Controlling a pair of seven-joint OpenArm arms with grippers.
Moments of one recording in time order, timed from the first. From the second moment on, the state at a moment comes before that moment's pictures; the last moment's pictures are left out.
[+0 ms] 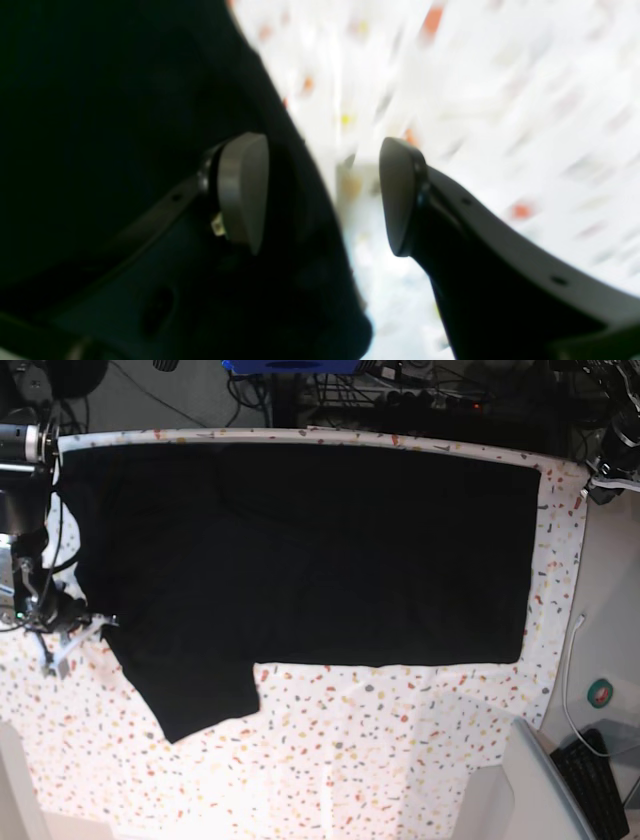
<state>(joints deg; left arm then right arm) 21.2 -10.8 -55.0 88.1 -35.6 -19.4 47.1 19.3 18.6 6.7 41.2 16.5 17.8 -35.2</state>
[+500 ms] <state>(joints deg) 21.4 -10.8 -55.0 88.1 -35.7 -19.4 47.1 16.7 17.9 7.1 43.9 16.7 17.8 -33.4</state>
